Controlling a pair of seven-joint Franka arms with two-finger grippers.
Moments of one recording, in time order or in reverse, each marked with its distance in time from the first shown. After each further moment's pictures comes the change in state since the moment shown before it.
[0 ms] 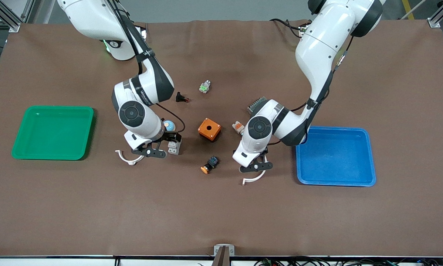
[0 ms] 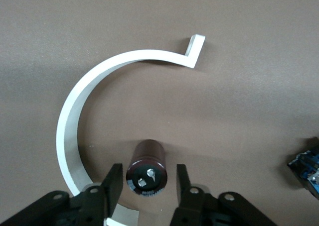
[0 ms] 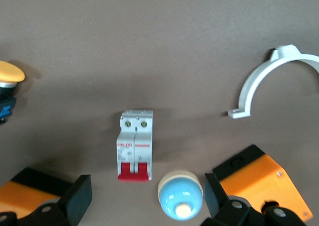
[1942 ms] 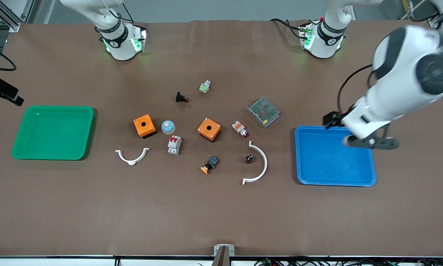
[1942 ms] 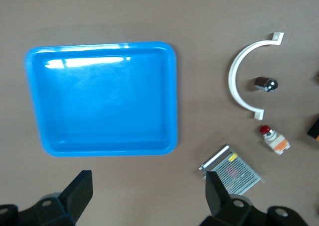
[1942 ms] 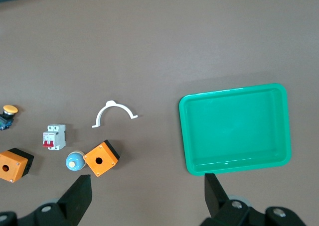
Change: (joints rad) left arm 0.333 -0.536 -0.008 -0.107 -0.112 -0.540 0.559; right arm -0.516 -0.453 -0.012 0.303 -0.091 -0.622 -0.481
